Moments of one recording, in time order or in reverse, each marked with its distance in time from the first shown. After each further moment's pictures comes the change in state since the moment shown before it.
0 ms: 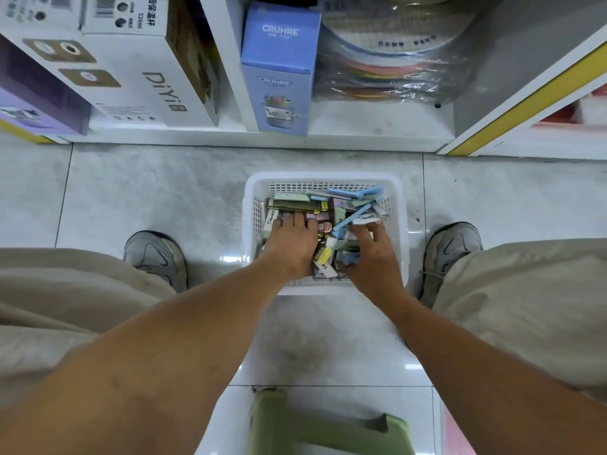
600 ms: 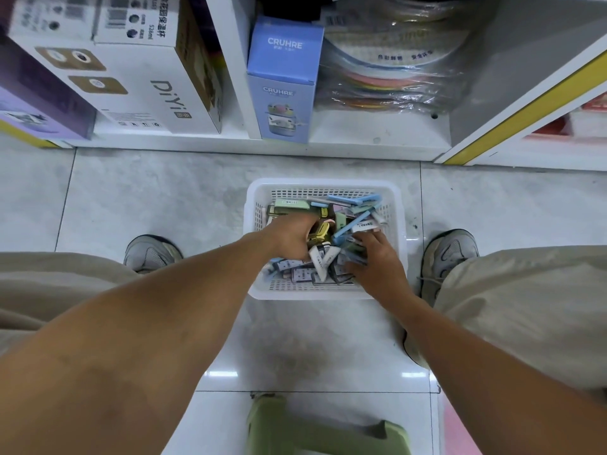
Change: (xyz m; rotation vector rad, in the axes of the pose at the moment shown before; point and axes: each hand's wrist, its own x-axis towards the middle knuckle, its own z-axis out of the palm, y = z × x) left_hand 0.014 -0.025 -0.045 -0.501 -0.170 0.118; right_hand 0.005 0.006 -0.013 0.117 -0.094 0.069
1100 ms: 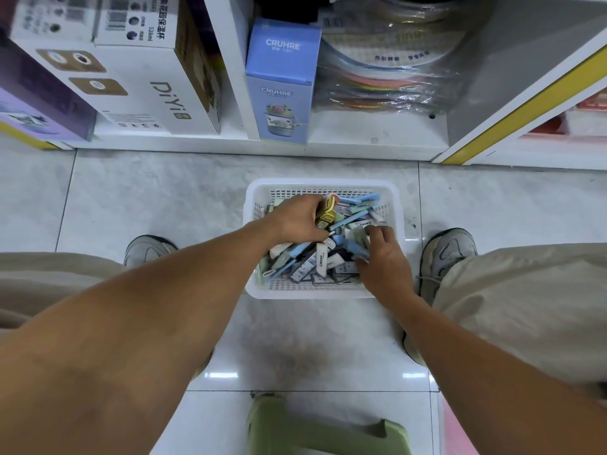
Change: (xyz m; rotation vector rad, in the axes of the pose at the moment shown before) left_hand 0.007 0.010 -0.018 -0.133 0.128 -0.034; right_hand -0.001 0.002 -0.003 -0.245 0.042 0.029
